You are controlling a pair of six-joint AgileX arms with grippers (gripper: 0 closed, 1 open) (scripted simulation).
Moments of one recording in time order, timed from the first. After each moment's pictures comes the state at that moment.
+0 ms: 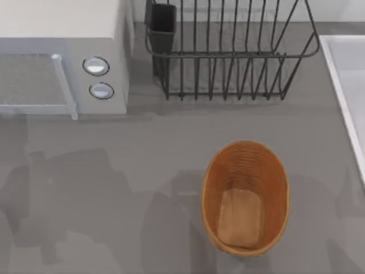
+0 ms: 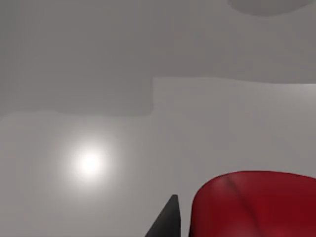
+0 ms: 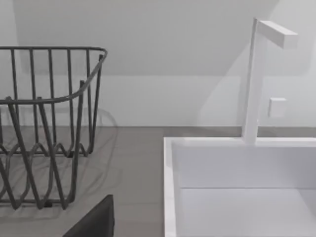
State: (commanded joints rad) left arm 0.33 1.80 1.47 -1.26 0.07 1.64; right arm 0.00 0.00 0.00 0.00 0.00 0.00
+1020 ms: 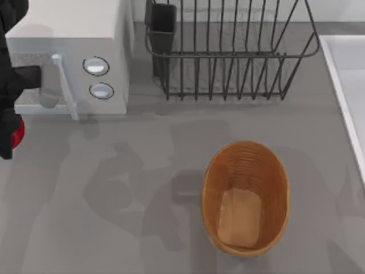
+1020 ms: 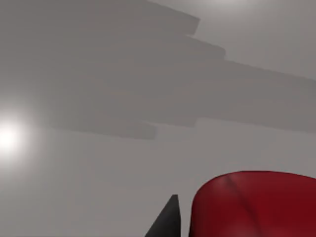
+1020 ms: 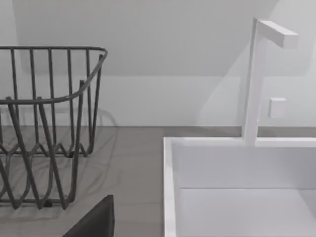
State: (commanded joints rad) left arm -0.10 1.99 1.70 -1.58 -0.02 1.23; right arm 0.00 0.00 0.00 0.00 0.00 0.00
